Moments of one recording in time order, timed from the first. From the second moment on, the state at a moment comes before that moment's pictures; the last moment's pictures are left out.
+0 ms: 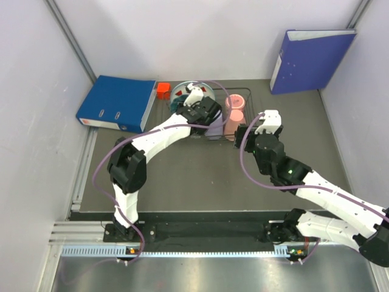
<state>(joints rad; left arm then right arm) -0.72 1.94 1.69 -0.81 -1.11 -0.43 0.84 0.96 0.80 -0.11 0.71 0.34</state>
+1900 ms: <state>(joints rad) -0.71 1.47 1.44 -0.56 -0.18 -0.56 0.81 1.38 1.41 -0.47 0.44 0.40</state>
